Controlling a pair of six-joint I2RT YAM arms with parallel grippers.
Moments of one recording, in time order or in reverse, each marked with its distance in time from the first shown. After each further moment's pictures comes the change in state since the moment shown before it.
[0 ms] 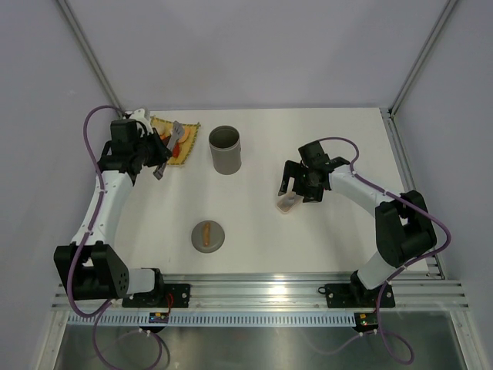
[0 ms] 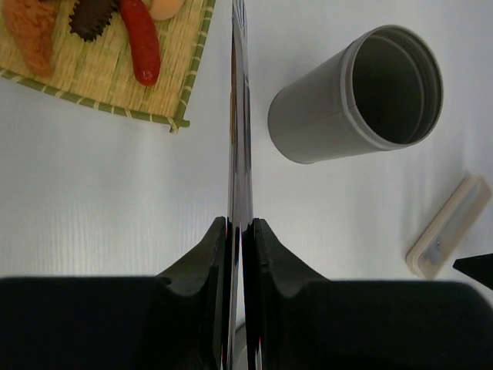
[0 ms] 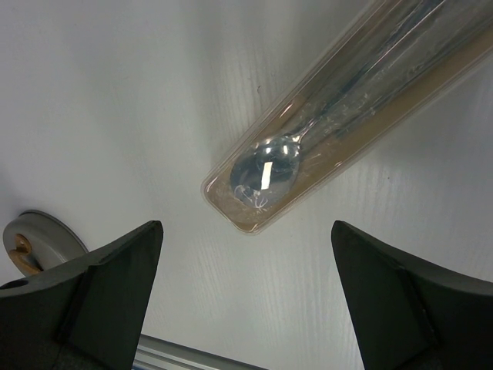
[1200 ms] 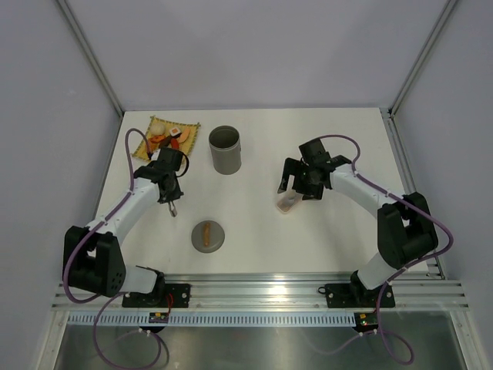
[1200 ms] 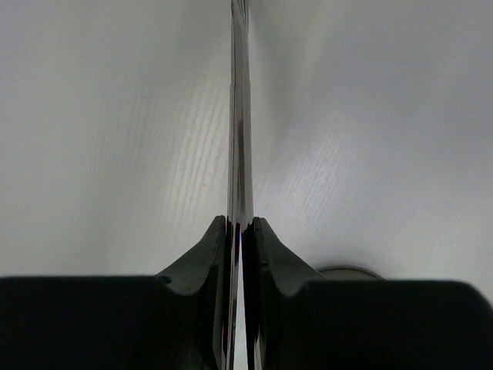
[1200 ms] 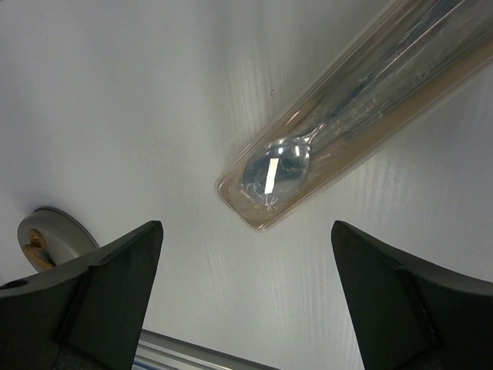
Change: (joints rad) left arm -0.303 0.049 -0.188 -0.257 -0.615 -0.204; right arm 0.000 -0.005 0.024 -0.011 -0.012 -0.002
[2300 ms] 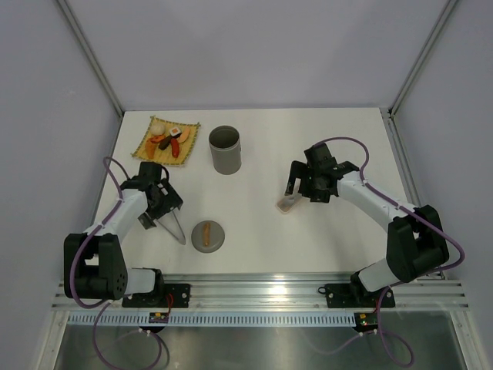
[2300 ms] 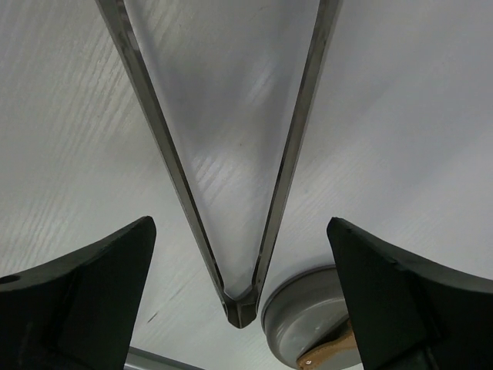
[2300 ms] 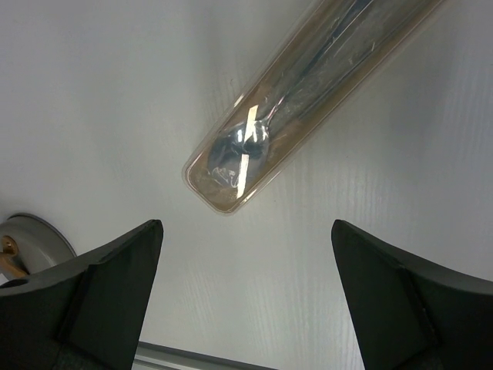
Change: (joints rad) left arm 0.228 -0.045 -0.203 0.037 0.216 -0.203; right arm 0.001 -0.121 -0.076 -0.014 0.100 -0.006
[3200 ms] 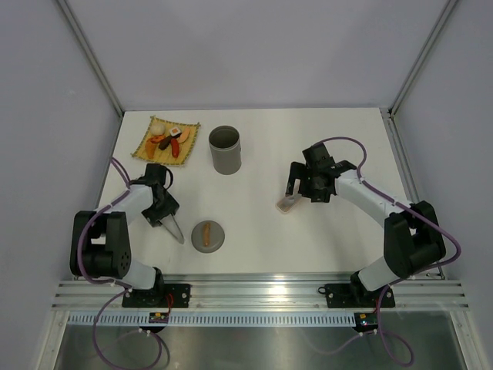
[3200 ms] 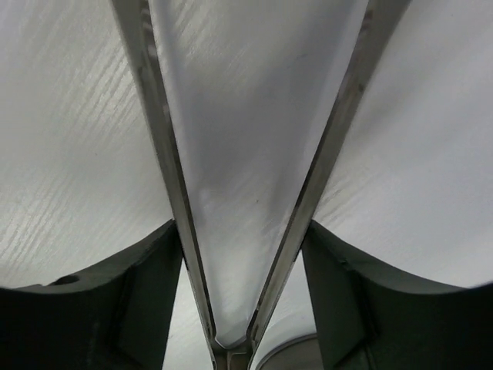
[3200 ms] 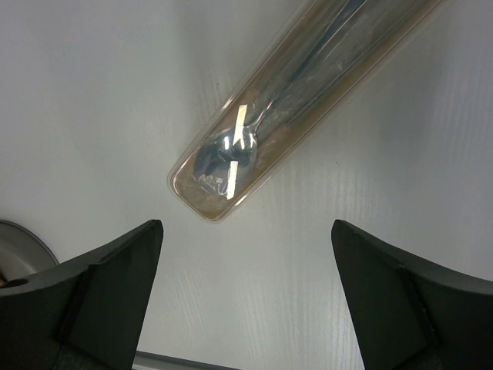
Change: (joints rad) left arm 0.000 0.152 -0.029 0.114 -0.067 -0.080; right arm 0.000 0.031 0.006 -0.004 0.021 -0.024
